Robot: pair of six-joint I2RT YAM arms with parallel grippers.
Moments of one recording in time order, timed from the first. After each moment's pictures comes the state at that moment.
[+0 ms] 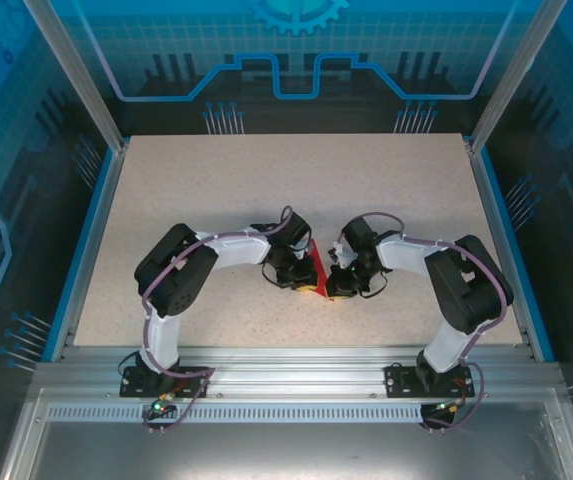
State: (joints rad) left arm -0.67 1.98 1.19 -0.44 0.51 -0.80; right arm 0.46 1.71 0.85 -0.56 -0.54 0.35
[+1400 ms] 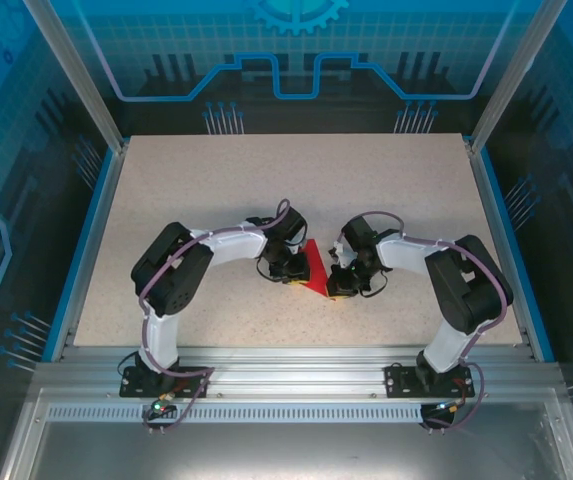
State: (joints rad) left arm -0.66 1.98 1.24 -0.54 0.42 -0.72; right arm 0.46 1.71 0.86 -0.59 -0.52 0.35
